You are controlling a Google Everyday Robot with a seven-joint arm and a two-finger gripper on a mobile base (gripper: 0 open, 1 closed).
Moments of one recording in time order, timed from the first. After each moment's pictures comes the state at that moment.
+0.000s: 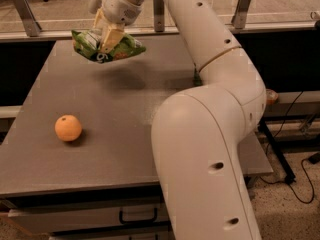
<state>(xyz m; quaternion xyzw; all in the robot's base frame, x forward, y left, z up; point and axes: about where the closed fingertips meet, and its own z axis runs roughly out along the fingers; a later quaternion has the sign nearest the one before) 0.697 0.153 0.939 -0.84 0.44 0.14 0.29</state>
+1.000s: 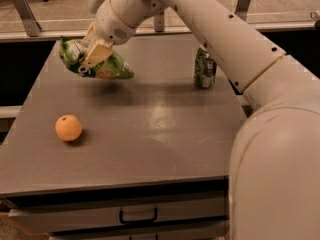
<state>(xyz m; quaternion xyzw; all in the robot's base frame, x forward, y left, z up) 0.637 0.182 0.939 -0.76 0.51 0.21 0.35</state>
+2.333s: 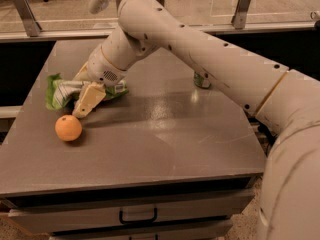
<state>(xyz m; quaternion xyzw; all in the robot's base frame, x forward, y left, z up) 0.570 0.203 0.858 -0.73 0.55 0.27 0.30</state>
